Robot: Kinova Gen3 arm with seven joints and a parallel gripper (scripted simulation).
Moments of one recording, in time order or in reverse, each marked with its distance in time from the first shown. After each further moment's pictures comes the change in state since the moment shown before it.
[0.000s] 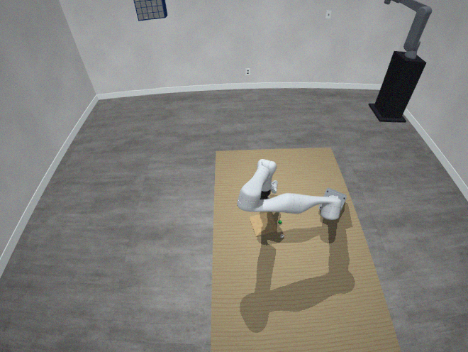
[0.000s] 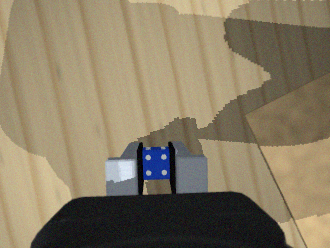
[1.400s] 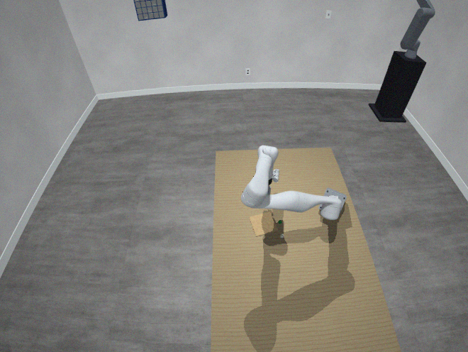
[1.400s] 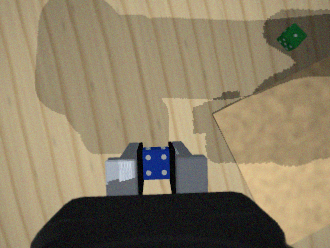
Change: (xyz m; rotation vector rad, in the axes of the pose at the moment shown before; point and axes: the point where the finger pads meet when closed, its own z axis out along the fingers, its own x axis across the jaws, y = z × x) arm 0.000 0.000 -0.100 0.001 0.000 0.000
